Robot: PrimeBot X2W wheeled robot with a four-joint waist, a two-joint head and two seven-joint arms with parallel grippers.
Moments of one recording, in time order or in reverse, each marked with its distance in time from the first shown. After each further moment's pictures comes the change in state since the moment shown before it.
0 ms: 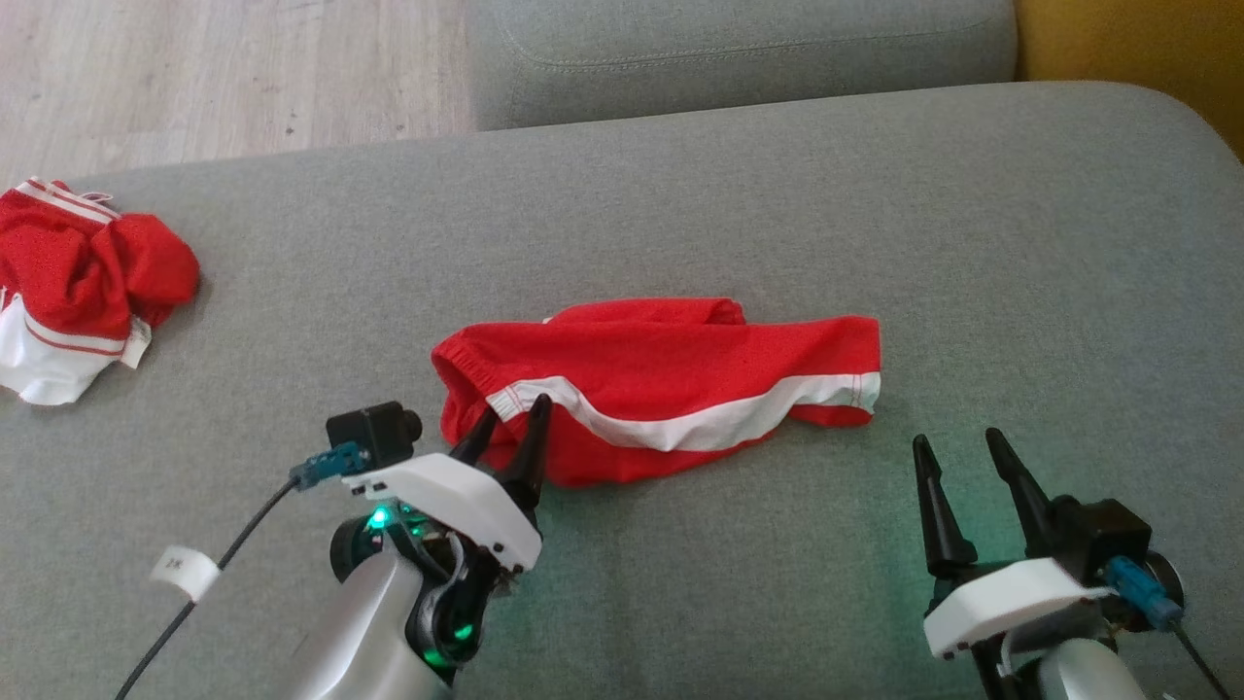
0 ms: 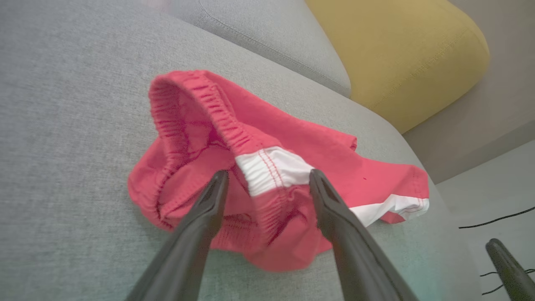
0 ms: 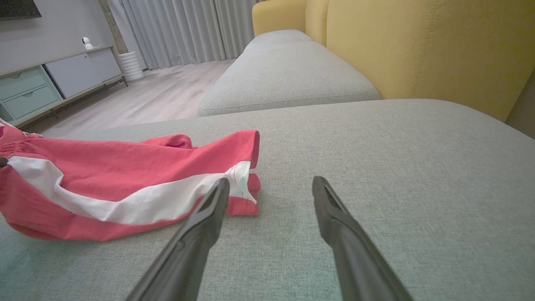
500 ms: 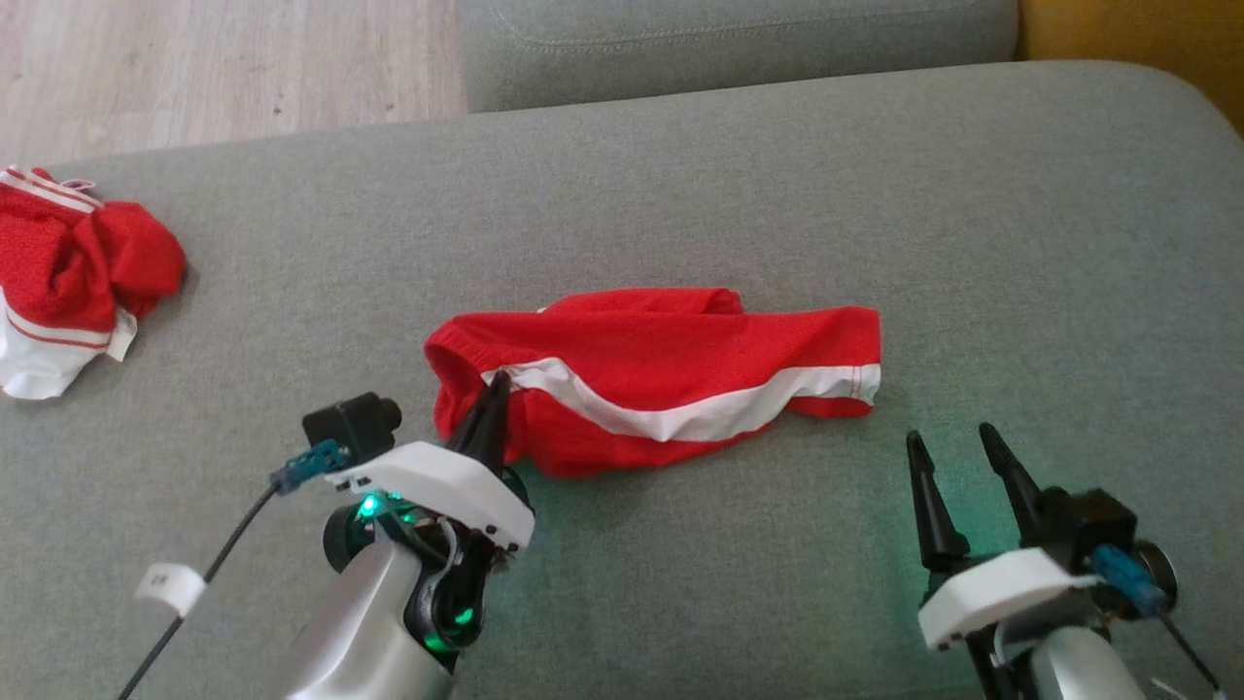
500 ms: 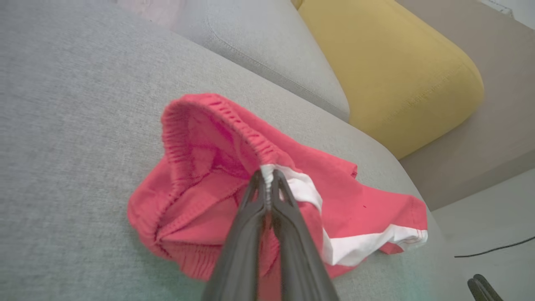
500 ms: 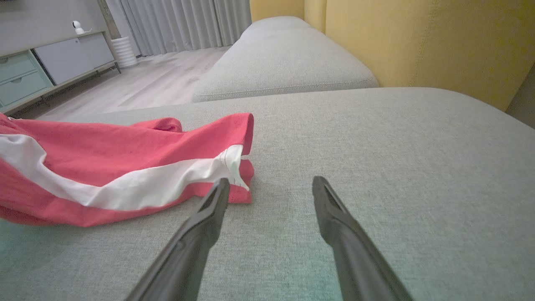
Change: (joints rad) left arm -0.024 -0.004 -0.001 0.012 -0.061 0.010 -0.095; right arm -0.022 0.000 0.001 0.041 -0.021 0.000 -0.006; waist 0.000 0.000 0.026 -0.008
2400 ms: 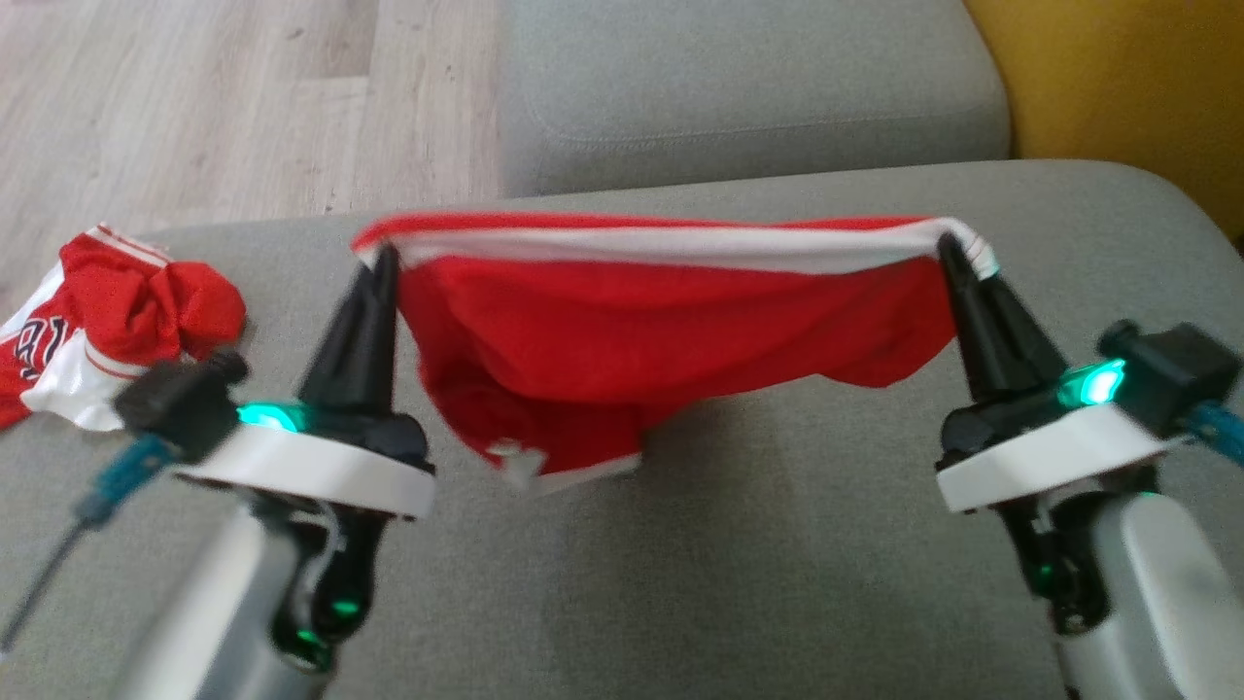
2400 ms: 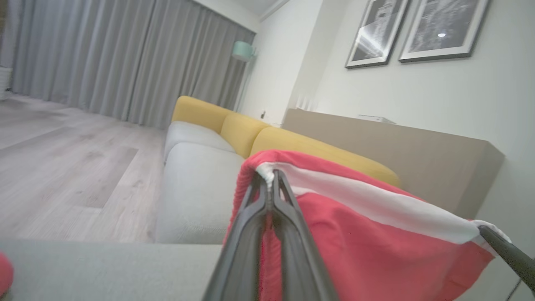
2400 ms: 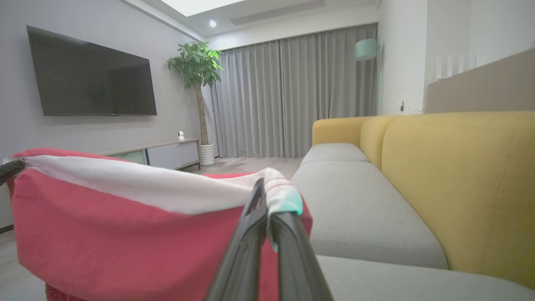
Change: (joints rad) left arm 0.082 0.247 0.021 -0.545 0.080 0.067 -0.107; right arm -0.146 -0.122 0.131 -0.383 0.206 0.000 0.185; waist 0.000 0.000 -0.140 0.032
